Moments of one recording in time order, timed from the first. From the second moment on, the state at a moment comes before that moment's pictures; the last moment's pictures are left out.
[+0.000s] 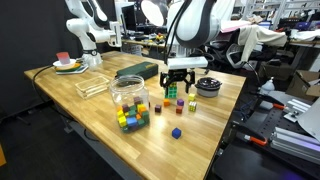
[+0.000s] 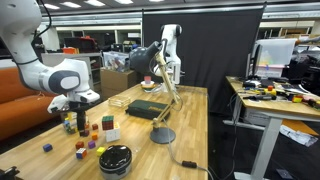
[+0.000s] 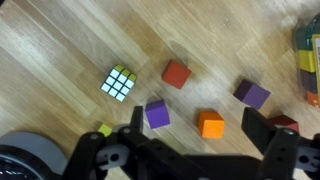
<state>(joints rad) 0.24 0.38 0.07 -2.43 0.07 2.80 0.77</state>
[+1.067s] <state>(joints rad) 0.27 0.46 0.06 -2.46 0.08 2.80 0.76</state>
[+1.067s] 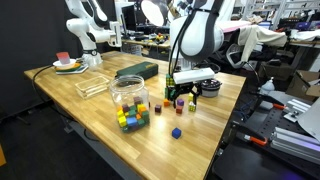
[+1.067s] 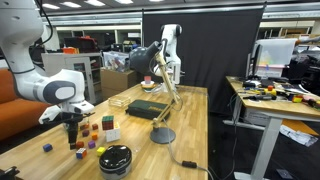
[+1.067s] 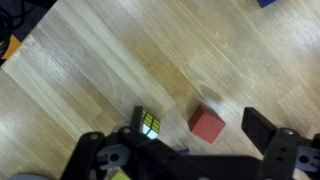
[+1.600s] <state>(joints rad) 0.27 0.51 0.09 -2.45 0.17 2.83 0.74</state>
